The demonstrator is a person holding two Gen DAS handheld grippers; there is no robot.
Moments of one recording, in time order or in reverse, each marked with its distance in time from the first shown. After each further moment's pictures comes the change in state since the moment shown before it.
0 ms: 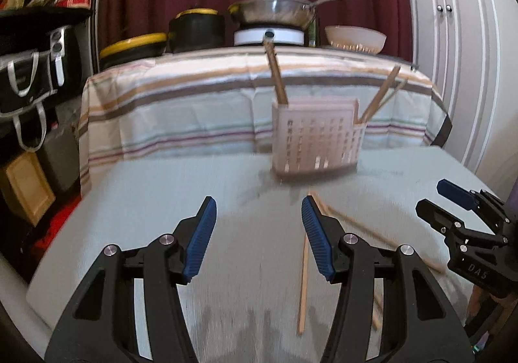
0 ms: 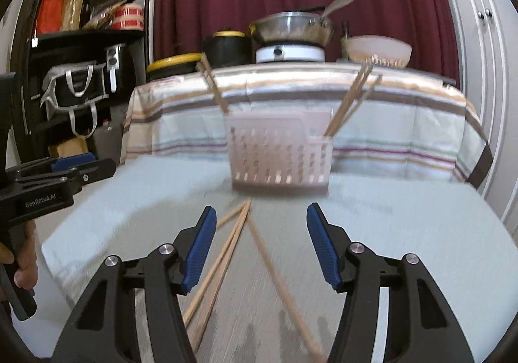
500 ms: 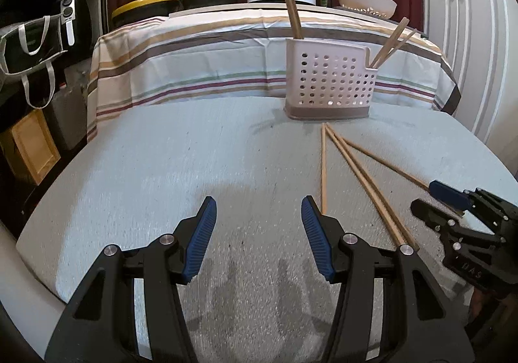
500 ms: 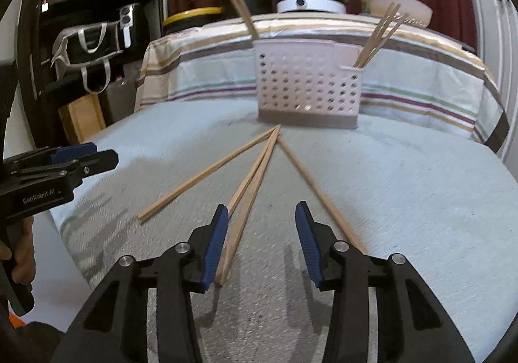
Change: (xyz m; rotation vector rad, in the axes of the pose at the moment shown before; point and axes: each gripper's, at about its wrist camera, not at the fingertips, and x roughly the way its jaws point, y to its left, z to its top) left arm 0.000 0.010 -0.070 -0.027 0.115 0.034; right arm 0.013 0.027 -0.059 -0.038 0.164 0.058
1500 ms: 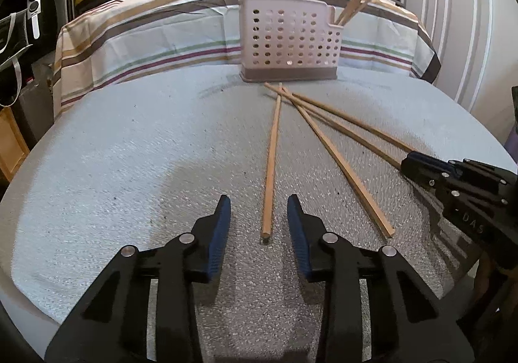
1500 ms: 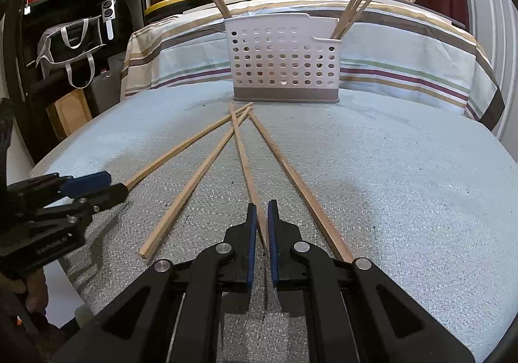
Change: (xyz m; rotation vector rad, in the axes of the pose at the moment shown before) left arm 0.038 -0.045 -0.020 0.062 0.096 -0.105; right arm 0.008 -0.029 -0.009 0.053 0.061 -0.036
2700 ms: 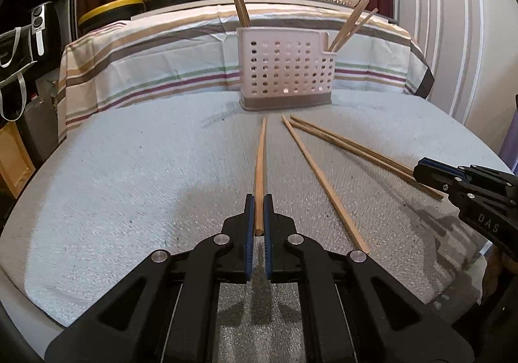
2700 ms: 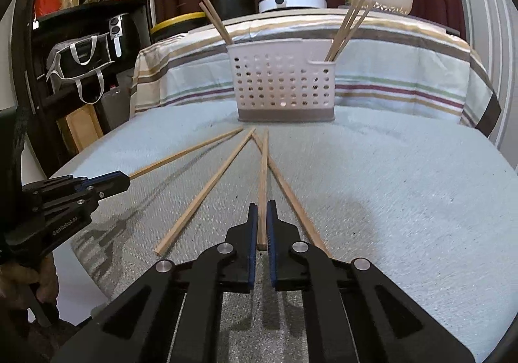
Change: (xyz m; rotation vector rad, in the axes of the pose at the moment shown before) left arm -0.026 -0.001 0.009 0.011 -0.105 0.003; right arm -0.033 -0.008 0.006 0.014 -0.071 0.028
